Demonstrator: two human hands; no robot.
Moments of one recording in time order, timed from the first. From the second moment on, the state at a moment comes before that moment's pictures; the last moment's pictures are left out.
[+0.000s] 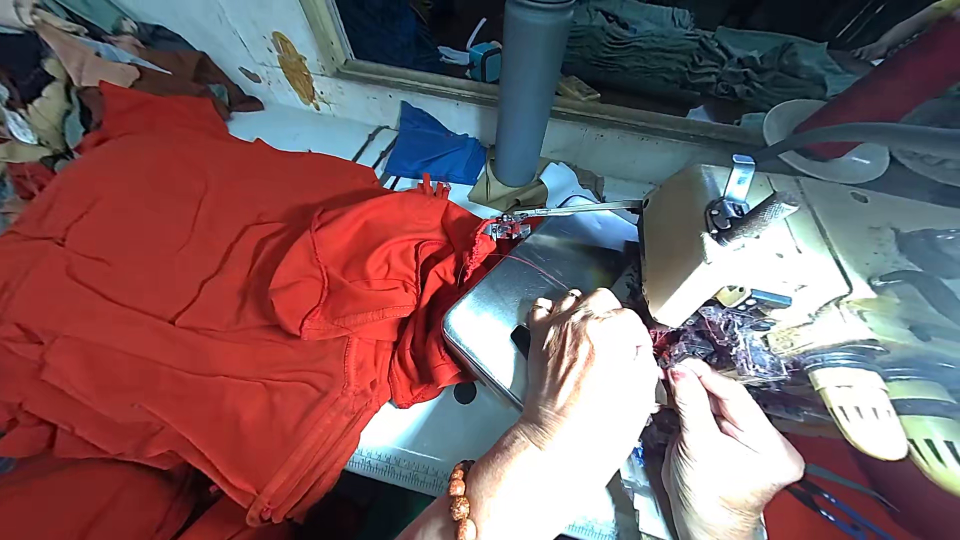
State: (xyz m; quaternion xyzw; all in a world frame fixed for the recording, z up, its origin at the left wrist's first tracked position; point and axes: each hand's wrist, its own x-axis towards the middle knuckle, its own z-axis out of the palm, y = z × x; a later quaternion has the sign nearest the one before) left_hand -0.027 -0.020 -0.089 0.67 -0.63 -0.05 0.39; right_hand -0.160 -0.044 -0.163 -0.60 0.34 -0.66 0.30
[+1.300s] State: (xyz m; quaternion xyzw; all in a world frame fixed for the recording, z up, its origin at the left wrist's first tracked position) left_hand -0.014 -0.003 -0.062 0.64 -0.65 -0.14 0.39; right_hand -0.157 -0.042 -0.158 -0.54 0.37 -0.66 0.37
